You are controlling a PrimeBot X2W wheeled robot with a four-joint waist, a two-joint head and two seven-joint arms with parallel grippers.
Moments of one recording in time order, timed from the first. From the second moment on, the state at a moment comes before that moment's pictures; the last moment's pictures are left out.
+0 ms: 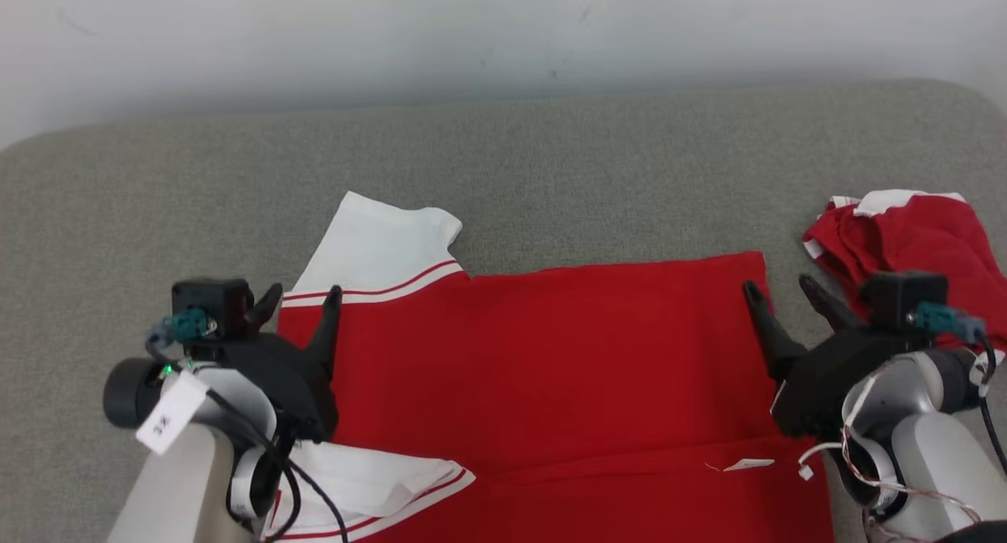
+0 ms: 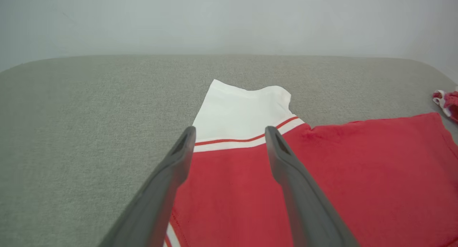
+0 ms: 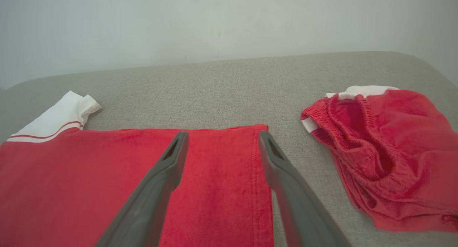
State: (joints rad) left arm -0.38 0.13 -0.24 0.28 -0.24 0.01 0.26; right arm -0.23 -0.19 0.07 0.14 0.39 0.00 0.24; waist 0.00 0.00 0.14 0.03
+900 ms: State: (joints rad) left arm -0.89 0.12 -0.23 0.59 -0.24 0.02 0.57; right arm -0.58 -0.19 0.07 0.29 0.43 -0.09 0.61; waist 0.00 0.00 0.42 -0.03
